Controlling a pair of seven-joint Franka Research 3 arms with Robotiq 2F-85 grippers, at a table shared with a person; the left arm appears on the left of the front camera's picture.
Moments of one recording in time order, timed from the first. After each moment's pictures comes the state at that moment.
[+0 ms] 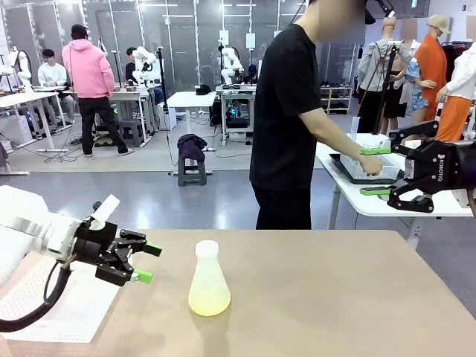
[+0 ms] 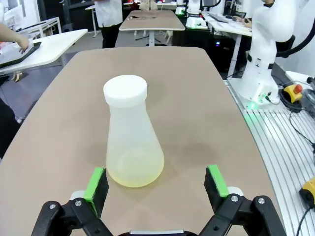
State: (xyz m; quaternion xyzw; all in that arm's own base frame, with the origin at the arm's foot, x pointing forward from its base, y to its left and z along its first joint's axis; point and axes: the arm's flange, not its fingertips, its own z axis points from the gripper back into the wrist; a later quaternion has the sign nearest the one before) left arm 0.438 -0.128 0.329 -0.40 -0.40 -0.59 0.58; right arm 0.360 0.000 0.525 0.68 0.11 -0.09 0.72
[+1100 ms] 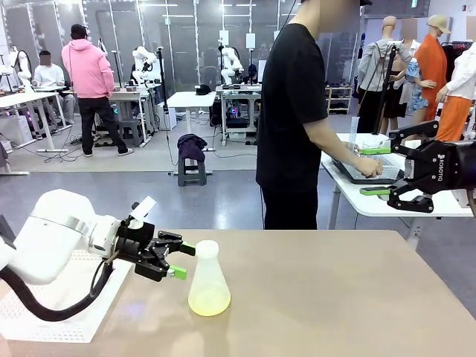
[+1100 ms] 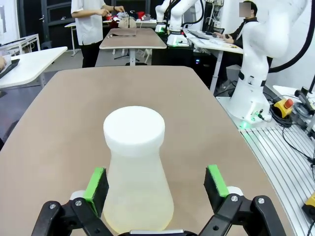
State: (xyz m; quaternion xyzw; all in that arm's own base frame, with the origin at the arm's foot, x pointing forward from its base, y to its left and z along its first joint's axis) left arm 0.478 -0.199 0.304 -0.46 -0.39 -0.59 0.53; right arm 0.360 0.000 0.525 0.68 0.11 -0.09 0.72
